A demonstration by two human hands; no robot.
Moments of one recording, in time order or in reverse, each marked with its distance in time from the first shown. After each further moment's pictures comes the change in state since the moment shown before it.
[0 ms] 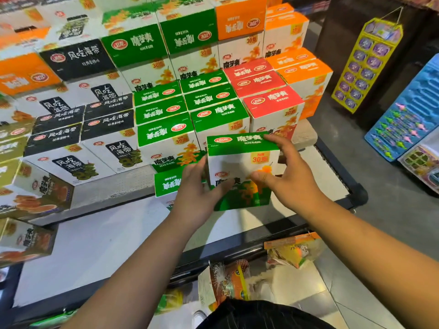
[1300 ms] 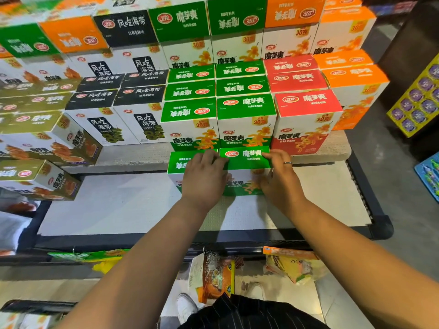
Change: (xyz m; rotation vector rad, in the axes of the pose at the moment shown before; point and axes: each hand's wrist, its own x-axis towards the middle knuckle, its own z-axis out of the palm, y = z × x) left_hand 0.026 -0.045 0.031 0.869 0.326 0.216; right_hand 0.051 0.088 0.039 -0.463 -0.108 -0.303
